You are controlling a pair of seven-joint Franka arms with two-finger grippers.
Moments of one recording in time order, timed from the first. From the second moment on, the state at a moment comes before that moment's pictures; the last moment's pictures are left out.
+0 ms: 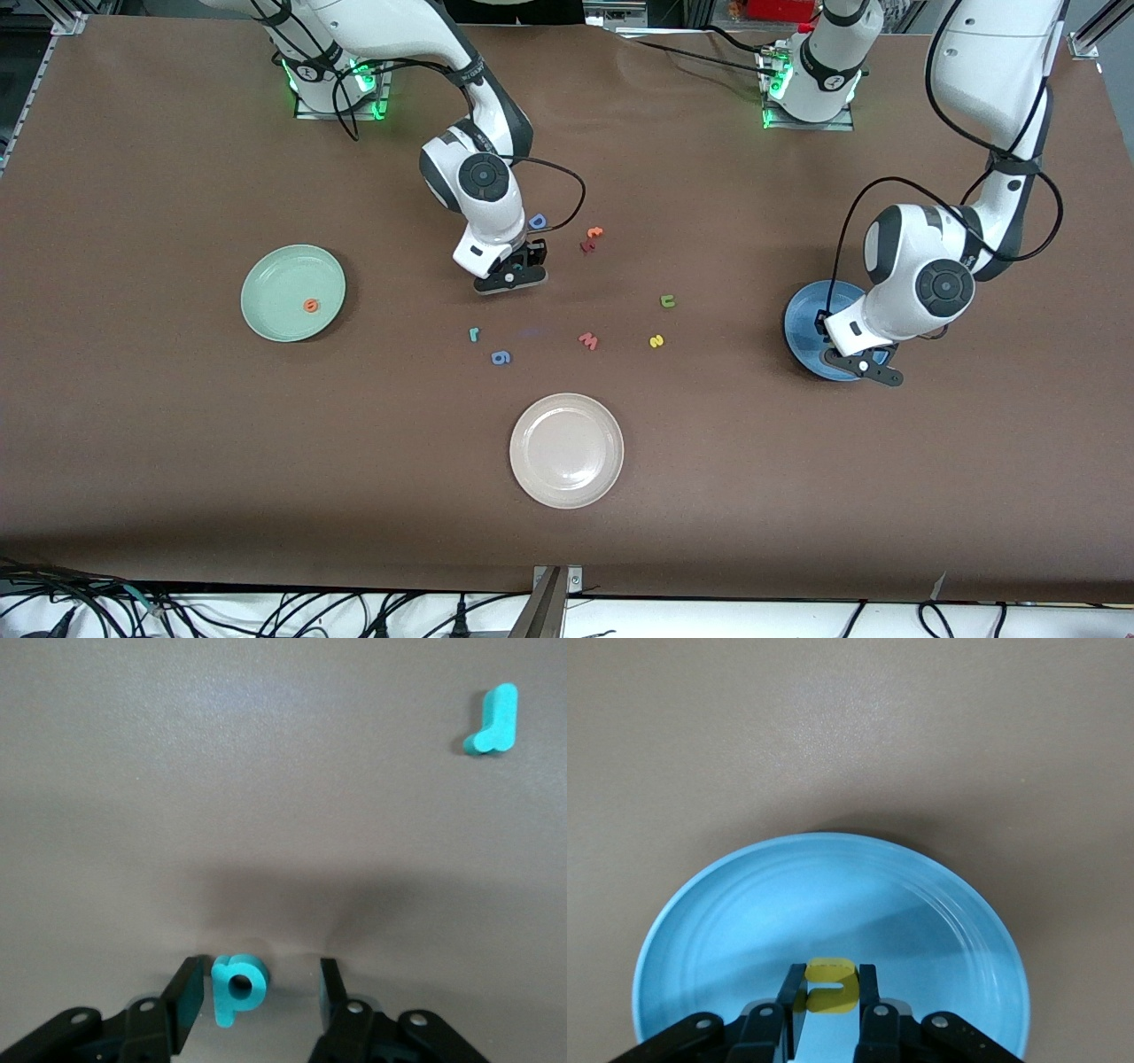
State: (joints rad) left arm -0.19 0.49 0.13 -2.02 -0.02 2.40 0.29; right arm 0.81 0.57 -0.05 -1.98 0.06 2.55 0.51
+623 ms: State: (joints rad) left arm -0.19 0.52 0.13 -2.02 -0.02 2.43 0.28; right arm 0.82 0.57 -0.05 -1.98 0.06 2.56 0.52
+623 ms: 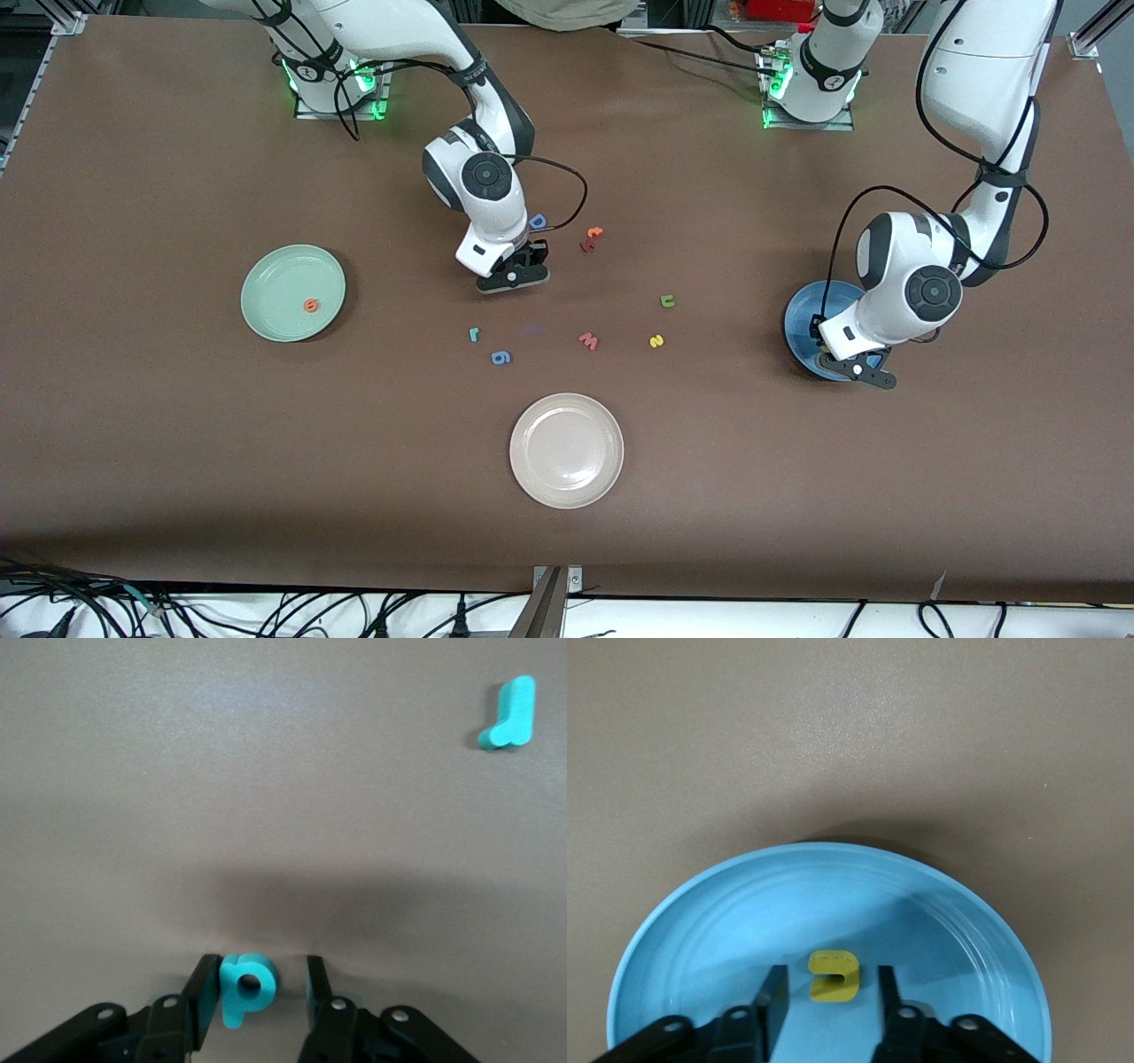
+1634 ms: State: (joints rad) left arm -0.50 0.36 0.11 -1.99 -0.03 2.31 -0.36; right arm 0.83 0.47 -0.19 -1.96 0.05 2.33 0.38
